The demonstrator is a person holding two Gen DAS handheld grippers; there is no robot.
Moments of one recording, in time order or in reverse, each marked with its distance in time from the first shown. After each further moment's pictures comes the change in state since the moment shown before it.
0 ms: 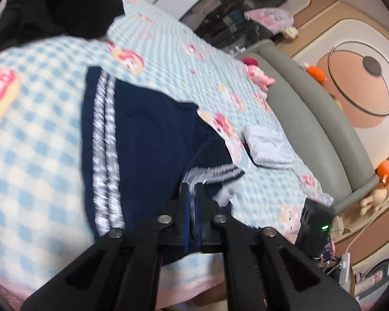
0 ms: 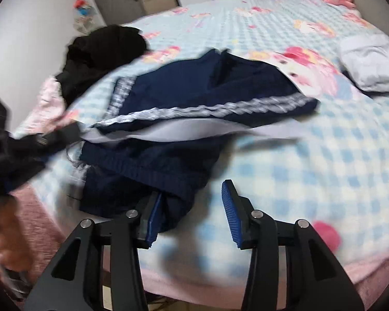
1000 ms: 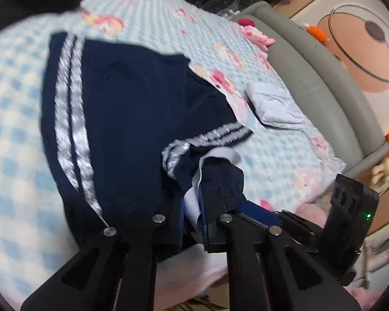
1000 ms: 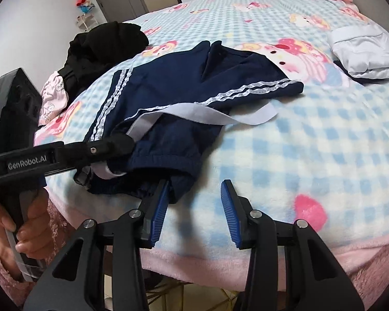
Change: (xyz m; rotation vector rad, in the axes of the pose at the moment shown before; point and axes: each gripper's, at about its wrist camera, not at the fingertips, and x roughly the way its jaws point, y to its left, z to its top) left arm 0.054 -0.022 -0.022 0.118 0.168 0.037; right arm -0.019 -0.017 -0.015 0.004 0.007 0.066
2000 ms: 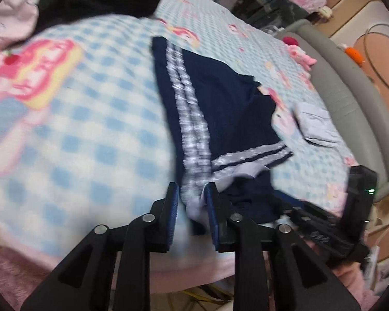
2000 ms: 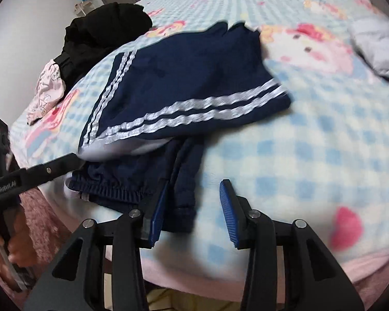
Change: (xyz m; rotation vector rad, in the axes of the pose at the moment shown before) left arm -0.057 0.060 -0.023 -0.120 -0.032 0.221; right arm 0.031 0.021 0.017 -0.008 0.083 0.025
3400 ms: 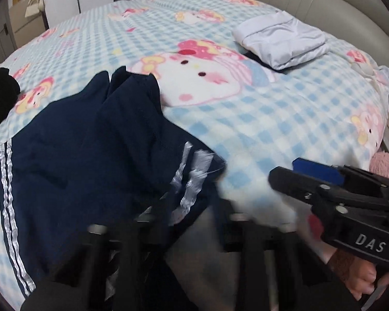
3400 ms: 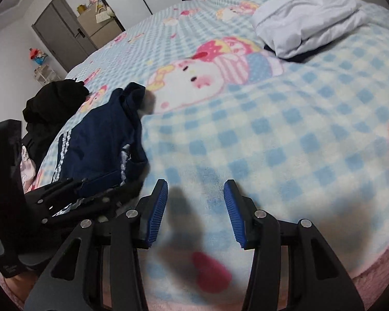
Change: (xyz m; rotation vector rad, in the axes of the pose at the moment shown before) left arm 0.146 -0.199 0.010 0.606 0.086 0.115; right arm -0.026 -0.121 0.010 0.315 -0.169 -0.086
